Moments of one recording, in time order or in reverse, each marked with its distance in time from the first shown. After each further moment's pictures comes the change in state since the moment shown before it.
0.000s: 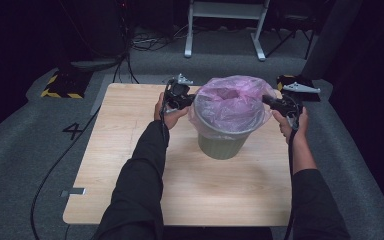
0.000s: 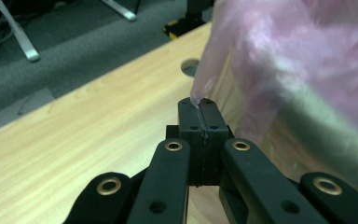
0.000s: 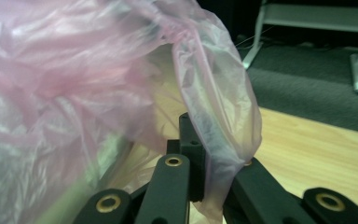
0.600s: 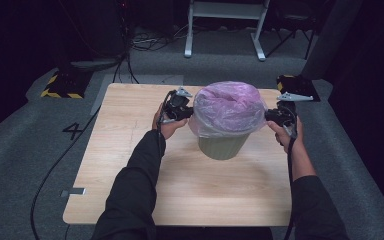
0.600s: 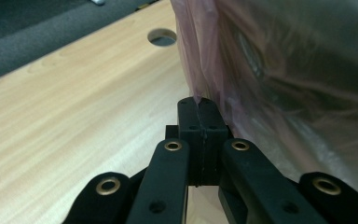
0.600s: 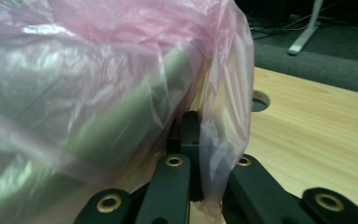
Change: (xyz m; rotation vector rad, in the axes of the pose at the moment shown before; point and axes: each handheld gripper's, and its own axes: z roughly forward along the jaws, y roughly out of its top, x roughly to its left) left arm -0.008 -0.032 -0.002 0.046 -0.112 0.030; right arm 0.007 -0.027 0.004 0.060 0.183 -0.004
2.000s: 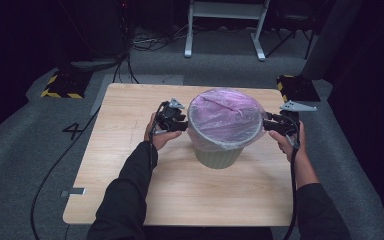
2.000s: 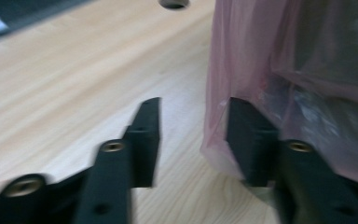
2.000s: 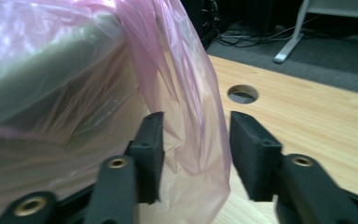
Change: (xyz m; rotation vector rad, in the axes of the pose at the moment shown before) left arm 0.003 -0.037 -0.016 0.016 0.072 -0.014; right arm 0.007 -0.021 -0.017 -0.031 -0.059 -0.055
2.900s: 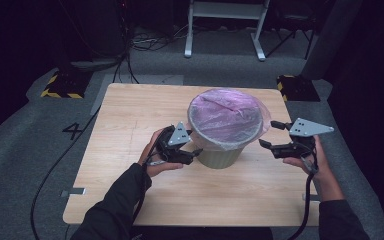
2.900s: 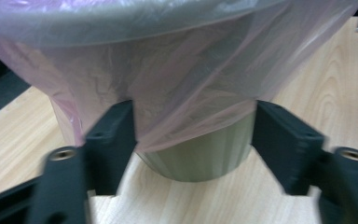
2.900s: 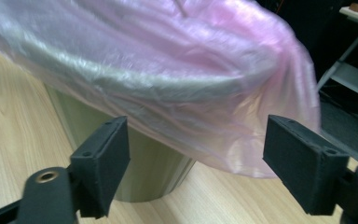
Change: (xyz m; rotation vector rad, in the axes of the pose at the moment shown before) left arm -0.095 -0.022 -0.062 -0.123 -0.083 0.326; right arm 0.056 -0.004 -0.068 -0.035 0.101 -0.375
